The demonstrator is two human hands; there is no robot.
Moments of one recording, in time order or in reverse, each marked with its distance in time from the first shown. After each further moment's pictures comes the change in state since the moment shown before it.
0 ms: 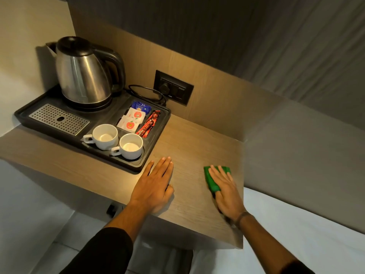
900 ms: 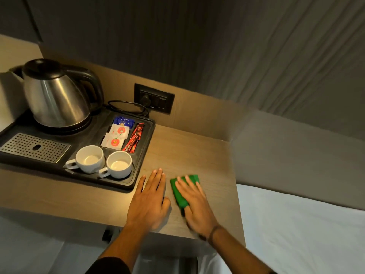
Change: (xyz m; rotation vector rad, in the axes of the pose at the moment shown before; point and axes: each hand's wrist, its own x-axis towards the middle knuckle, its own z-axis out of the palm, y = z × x) left_hand 0.000 0.002 -0.002 0.041 -0.039 -0.005; right_hand -0.006 -0.063 0.065 0.000 -0.004 -0.093
